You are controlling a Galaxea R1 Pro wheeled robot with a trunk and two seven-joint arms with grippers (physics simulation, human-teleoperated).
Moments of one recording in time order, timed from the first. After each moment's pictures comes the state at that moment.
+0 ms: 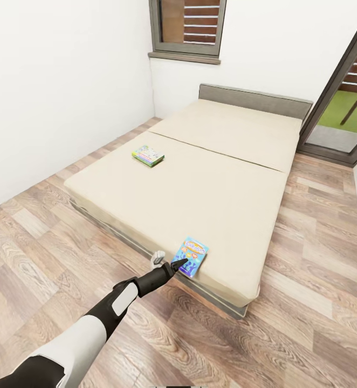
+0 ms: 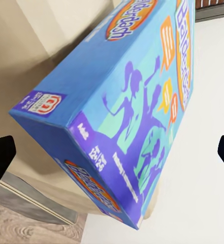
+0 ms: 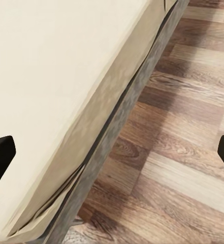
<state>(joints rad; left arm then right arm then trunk) -0.78 -0.09 -0.29 -0.44 0.88 0.34 -0.69 -0.33 -0.63 -0.92 -1.61 -0.01 1.04 1.14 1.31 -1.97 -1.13</state>
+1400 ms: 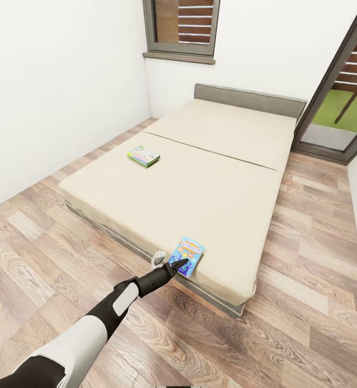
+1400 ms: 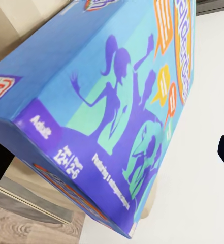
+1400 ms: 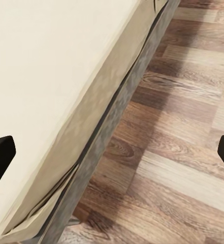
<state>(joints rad) -0.78 -0.09 -0.29 -0.44 0.88 0.34 -0.69 -0.33 -0.63 -0.93 -1.61 -0.01 1.04 1.14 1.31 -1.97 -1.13</state>
